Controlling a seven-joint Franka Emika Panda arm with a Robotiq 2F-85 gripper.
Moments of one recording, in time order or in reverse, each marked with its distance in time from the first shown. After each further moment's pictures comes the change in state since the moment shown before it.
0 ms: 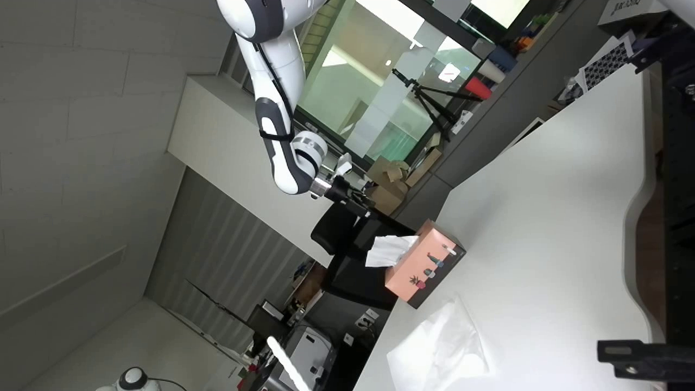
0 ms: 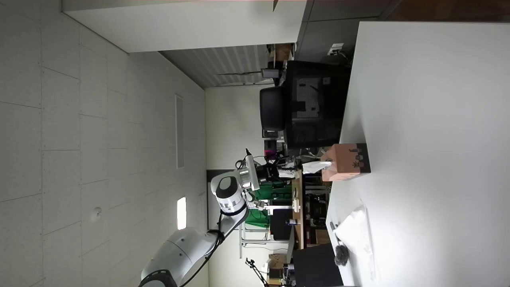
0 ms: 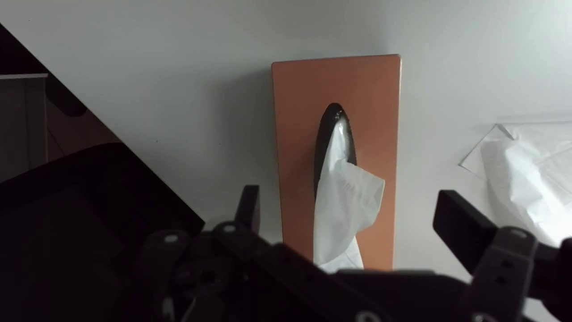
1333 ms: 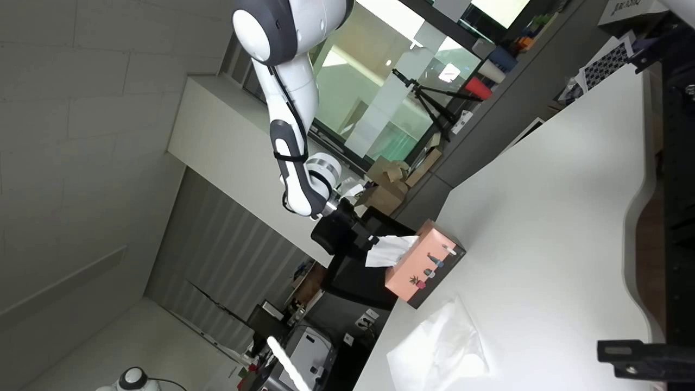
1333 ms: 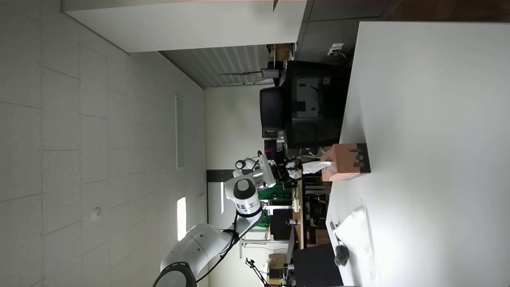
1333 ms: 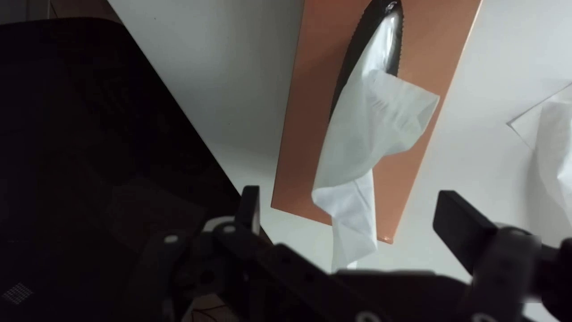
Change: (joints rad) arm 0.007 0.120 0.044 0.034 0.008 0.251 -0.179
